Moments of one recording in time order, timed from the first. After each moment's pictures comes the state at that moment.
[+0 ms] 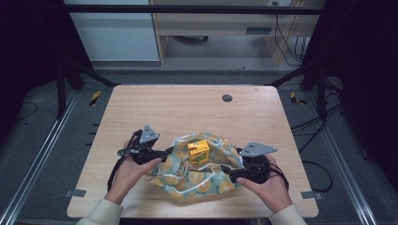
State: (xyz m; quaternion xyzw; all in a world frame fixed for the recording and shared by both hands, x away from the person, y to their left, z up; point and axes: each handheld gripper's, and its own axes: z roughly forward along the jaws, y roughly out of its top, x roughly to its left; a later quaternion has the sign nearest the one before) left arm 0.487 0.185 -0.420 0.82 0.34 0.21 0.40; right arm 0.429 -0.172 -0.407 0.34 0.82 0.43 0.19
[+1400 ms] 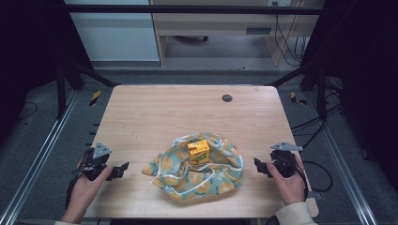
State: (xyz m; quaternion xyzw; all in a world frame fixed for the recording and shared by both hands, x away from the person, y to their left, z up) left arm 0.458 0.321 -0.469 0.79 0.46 0.24 0.32; right arm 0.460 -0.261 -0.468 0.54 0.74 0.32 0.23
